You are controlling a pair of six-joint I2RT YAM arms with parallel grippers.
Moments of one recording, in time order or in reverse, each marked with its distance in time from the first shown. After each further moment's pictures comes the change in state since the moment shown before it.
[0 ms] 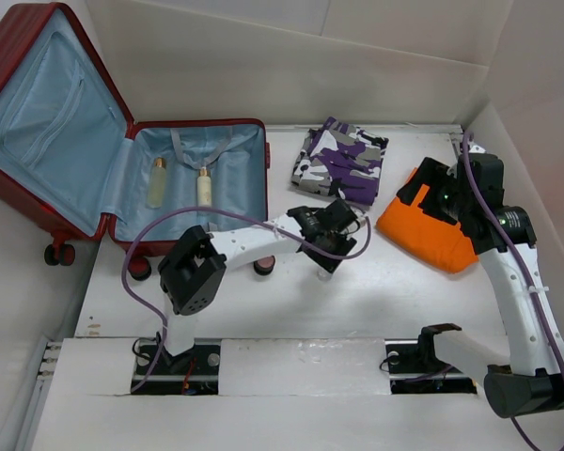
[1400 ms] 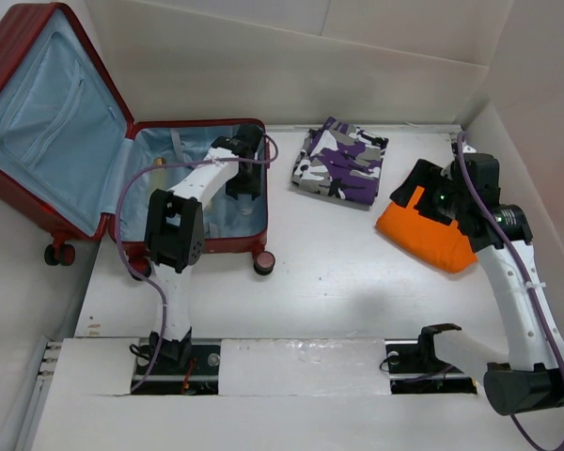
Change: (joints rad) left arm 0.636 0.198 0.330 -0.248 -0.166 -0.062; right arm 0.002 0.014 -0.016 0.010 -0.093 -0.011
